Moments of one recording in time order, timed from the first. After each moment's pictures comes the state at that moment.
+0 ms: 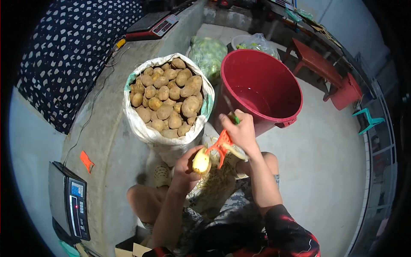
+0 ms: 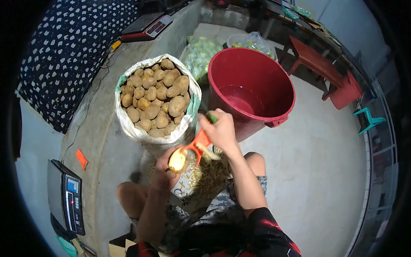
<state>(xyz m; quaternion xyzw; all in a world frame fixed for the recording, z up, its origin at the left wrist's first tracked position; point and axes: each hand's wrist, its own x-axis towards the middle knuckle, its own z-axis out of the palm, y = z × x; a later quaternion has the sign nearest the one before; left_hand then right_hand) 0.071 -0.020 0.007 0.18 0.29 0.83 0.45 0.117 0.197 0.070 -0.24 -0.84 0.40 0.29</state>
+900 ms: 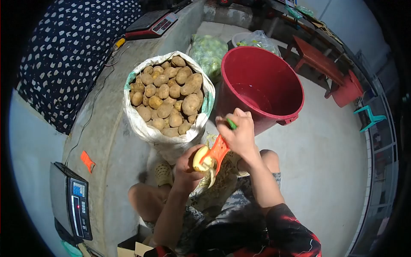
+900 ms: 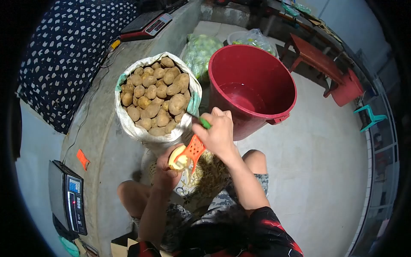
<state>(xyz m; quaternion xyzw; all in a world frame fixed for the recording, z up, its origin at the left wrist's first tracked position) 0.073 -0.019 0.008 0.16 0.31 0.83 0.43 0.115 0.184 0.068 -0.15 -0.88 0.26 0.38</state>
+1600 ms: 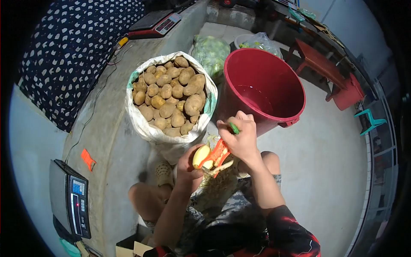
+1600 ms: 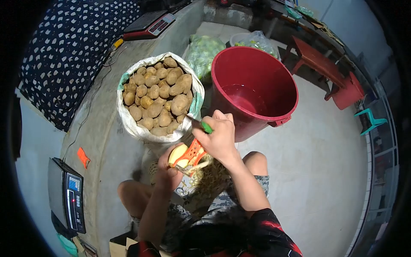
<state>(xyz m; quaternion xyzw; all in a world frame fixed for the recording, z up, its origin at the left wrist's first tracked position) 0.077 -0.017 0.005 0.14 0.31 0.85 0.40 0.120 0.175 0.078 -0.16 -0.87 0.33 0.34</state>
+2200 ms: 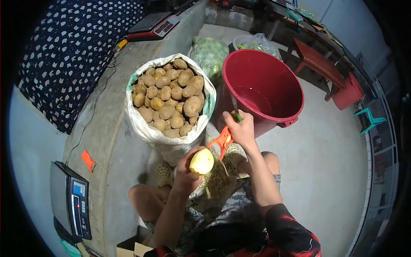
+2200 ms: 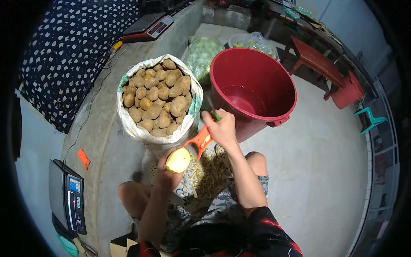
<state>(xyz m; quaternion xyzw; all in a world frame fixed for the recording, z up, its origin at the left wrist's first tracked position) 0.074 -0.022 -0.004 0.14 0.29 0.85 0.42 0.108 0.200 0.051 -0.25 -0.78 0.46 0.33</state>
